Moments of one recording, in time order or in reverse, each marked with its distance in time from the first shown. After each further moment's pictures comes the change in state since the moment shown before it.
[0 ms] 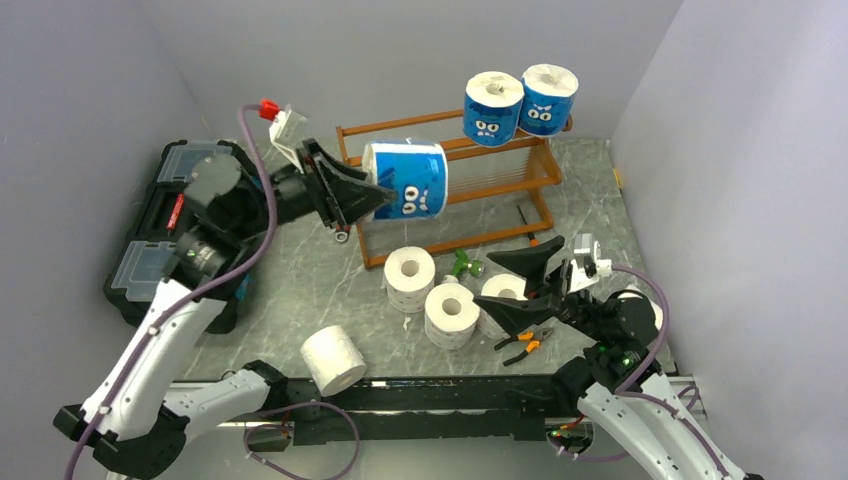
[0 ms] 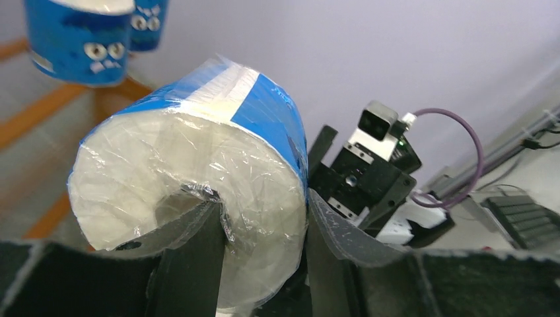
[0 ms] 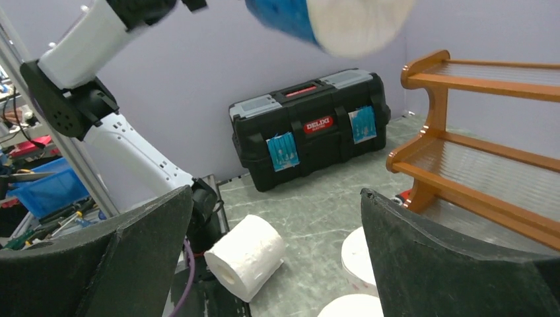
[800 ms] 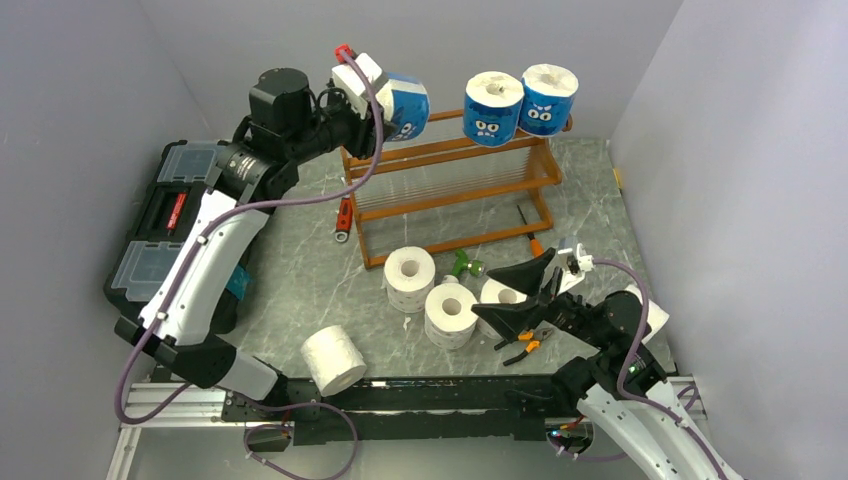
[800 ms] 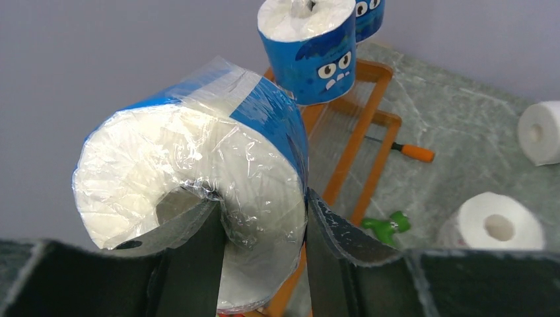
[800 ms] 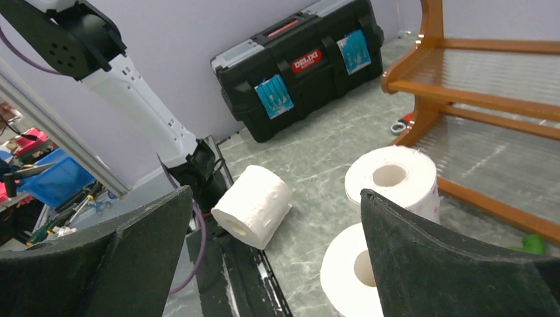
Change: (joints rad) left arm 0.031 0.470 0.642 -0.495 -0.346 0.814; right arm 0.000 -0.080 0.000 -0.304 0.048 0.026
